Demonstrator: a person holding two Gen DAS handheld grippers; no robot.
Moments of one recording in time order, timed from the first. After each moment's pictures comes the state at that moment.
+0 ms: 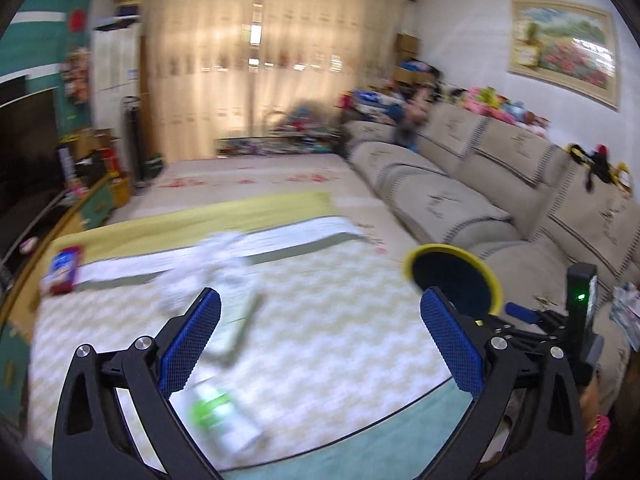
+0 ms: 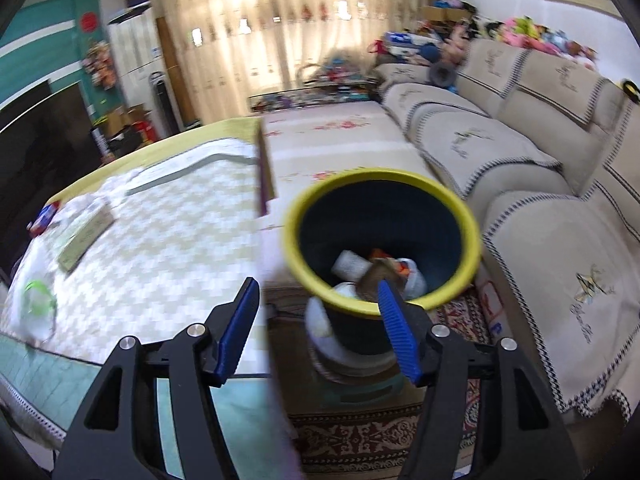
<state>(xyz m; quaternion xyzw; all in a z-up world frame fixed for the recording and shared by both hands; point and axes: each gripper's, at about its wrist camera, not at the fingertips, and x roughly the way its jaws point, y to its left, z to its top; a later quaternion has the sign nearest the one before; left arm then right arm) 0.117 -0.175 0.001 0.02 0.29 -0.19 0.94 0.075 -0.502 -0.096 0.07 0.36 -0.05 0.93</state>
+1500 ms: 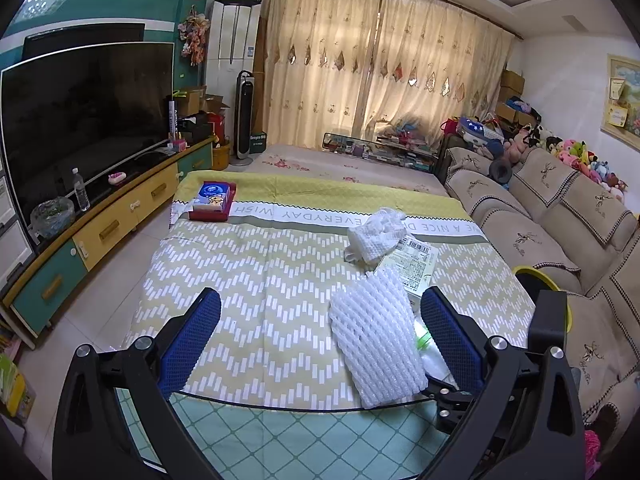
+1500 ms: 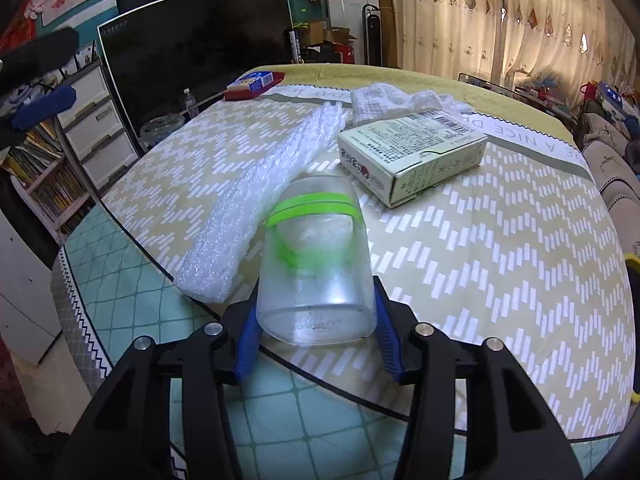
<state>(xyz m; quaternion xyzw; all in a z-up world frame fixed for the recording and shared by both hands) 0.072 0.009 -0.026 -0.06 0.30 -0.03 0.95 0.105 -0.228 -0.121 -0.06 0.41 0.25 0.87</state>
